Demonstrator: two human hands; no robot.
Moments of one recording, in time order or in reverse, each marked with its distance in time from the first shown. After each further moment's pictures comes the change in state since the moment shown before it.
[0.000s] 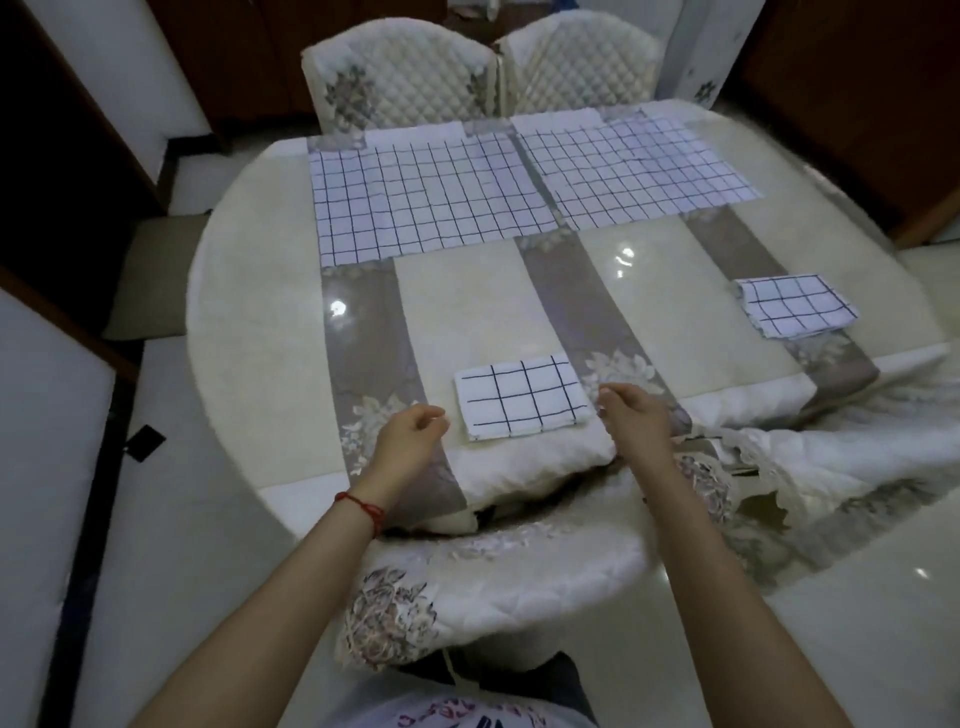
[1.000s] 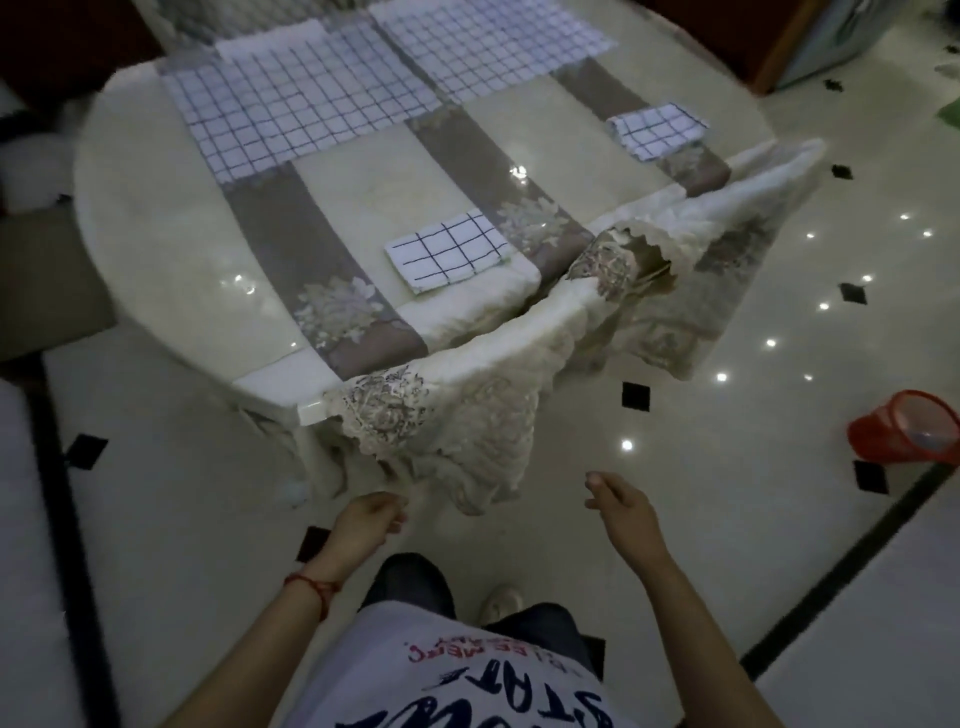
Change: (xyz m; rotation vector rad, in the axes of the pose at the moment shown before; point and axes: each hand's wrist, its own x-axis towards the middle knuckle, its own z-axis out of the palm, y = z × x) left_hand -0.176 -0.185 -0.019 0.099 -0.394 -0.279; right_hand -0.302 0.179 -0.026 0.046 0.037 0.318
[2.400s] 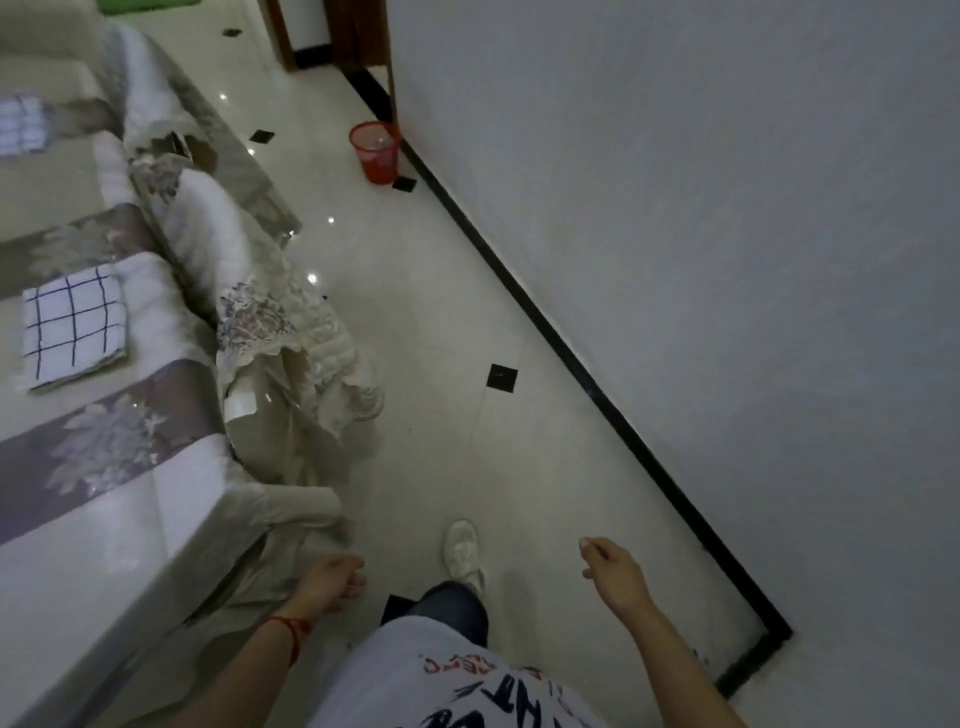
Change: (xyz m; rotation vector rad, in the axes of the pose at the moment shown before) left_hand 0.117 -0.070 -0.227 1.243 -0.807 0.195; right_hand -0.321 0.038 0.515 0.762 0.996 0.789
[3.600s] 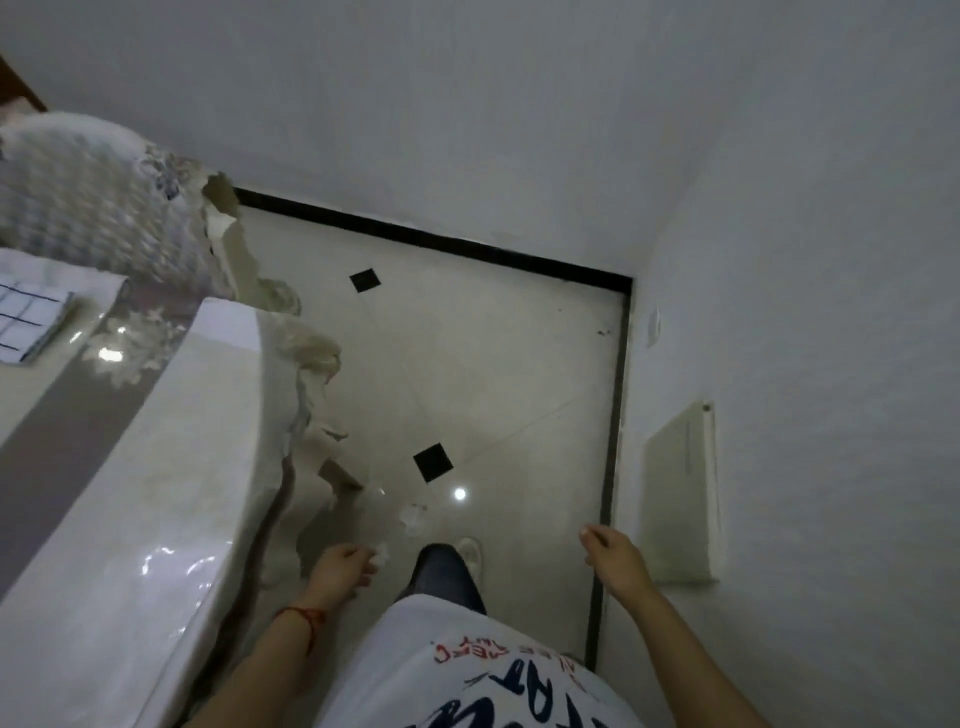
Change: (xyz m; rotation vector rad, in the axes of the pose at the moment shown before) left_hand -0.102 -0.290 -0.222 0.697 -0.317 0.340; right_hand -0.438 0.174 0.403 0.428 0.418 0.363
